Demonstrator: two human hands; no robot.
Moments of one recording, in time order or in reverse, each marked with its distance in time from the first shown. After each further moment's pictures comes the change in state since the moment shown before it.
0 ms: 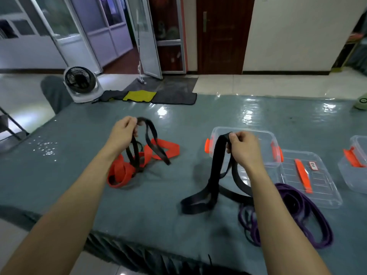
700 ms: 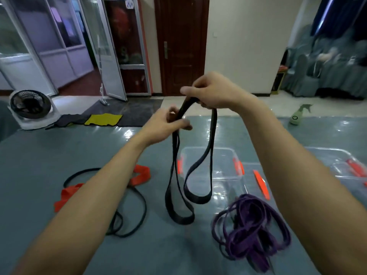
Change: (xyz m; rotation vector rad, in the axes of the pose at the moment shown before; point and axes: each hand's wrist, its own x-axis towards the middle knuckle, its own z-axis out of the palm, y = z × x) left_hand 0.024 0.207 0.091 -0.317 -0.503 0.386; right_hand 0.031 -0.215 -0.094 -0.398 -0.270 -0.476
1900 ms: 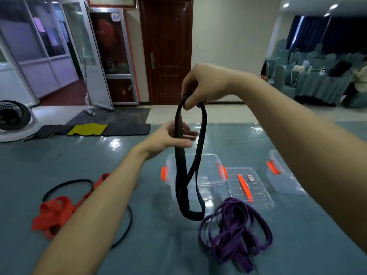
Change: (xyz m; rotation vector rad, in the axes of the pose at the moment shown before) left_hand 0.012 0.004 0.048 -0.330 -0.241 -0.057; right_hand -0.019 -0.032 -0.072 -0.410 -0.239 -0.109
